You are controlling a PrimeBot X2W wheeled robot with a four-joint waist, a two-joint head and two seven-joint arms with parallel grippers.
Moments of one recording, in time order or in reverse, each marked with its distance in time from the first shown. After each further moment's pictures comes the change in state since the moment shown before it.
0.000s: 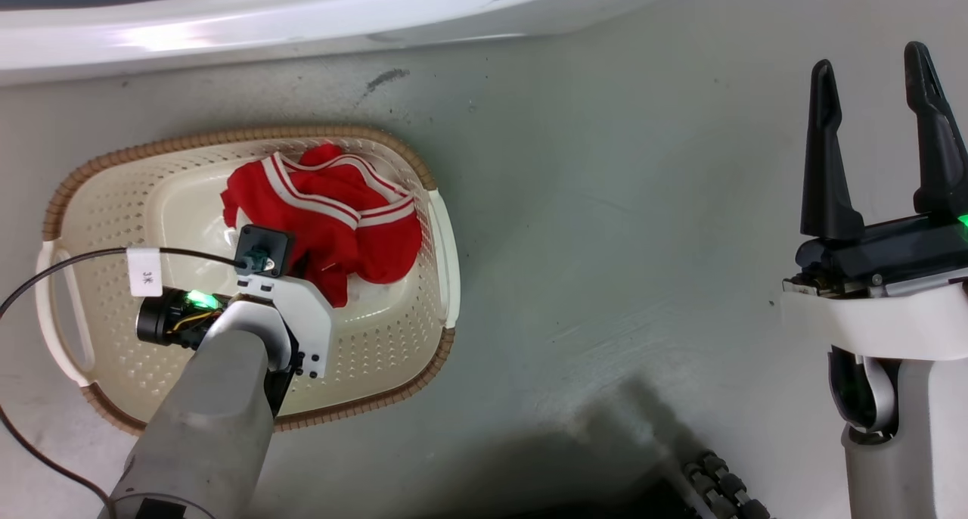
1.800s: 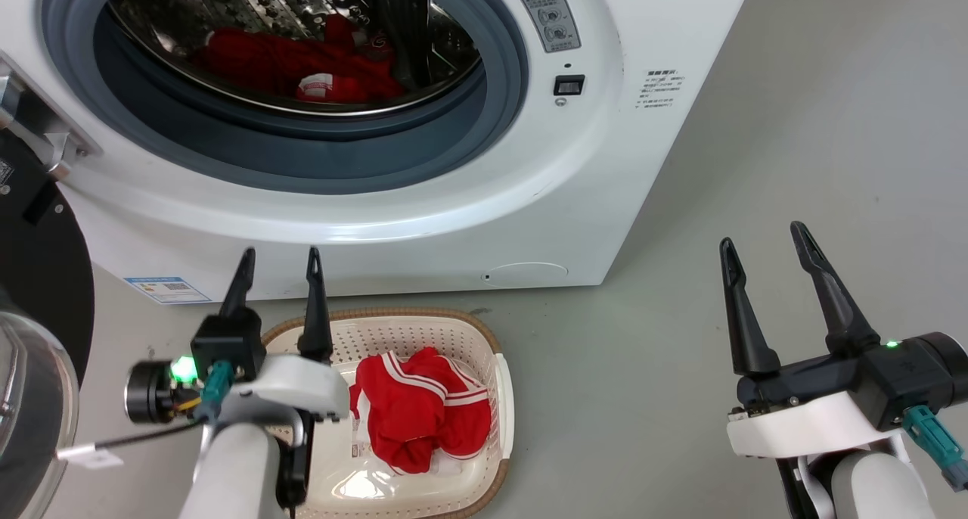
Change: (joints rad) left arm 0.545 -0.094 0.308 -0.917 0.131 0.126 -0.052; right arm 0.245 0.001 0.056 0.110 -0.054 0.000 0.000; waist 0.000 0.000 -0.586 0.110
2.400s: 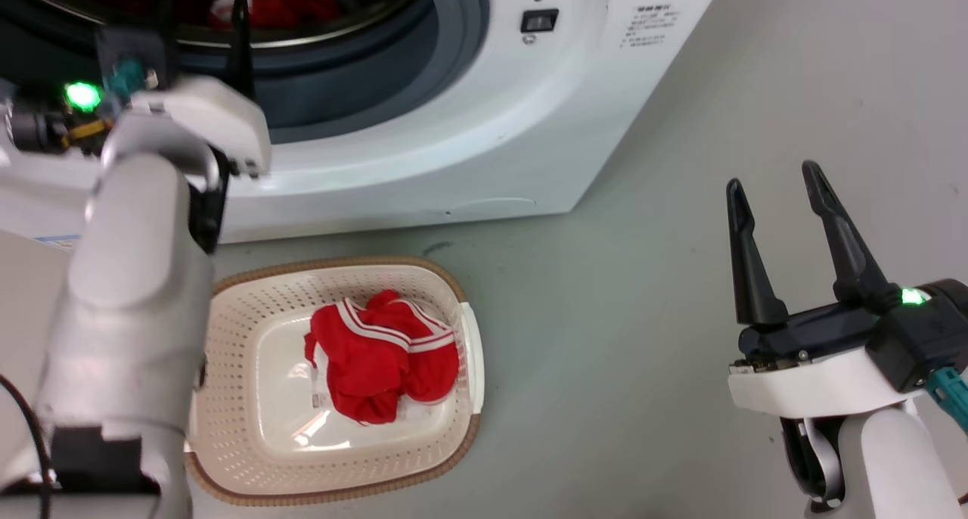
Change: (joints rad) left arm -0.672 0.135 -0.015 0.468 0.042 -0.108 0.064; right arm -0.094 0.000 0.012 -0.029 0.031 0.000 0.000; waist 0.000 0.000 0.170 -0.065
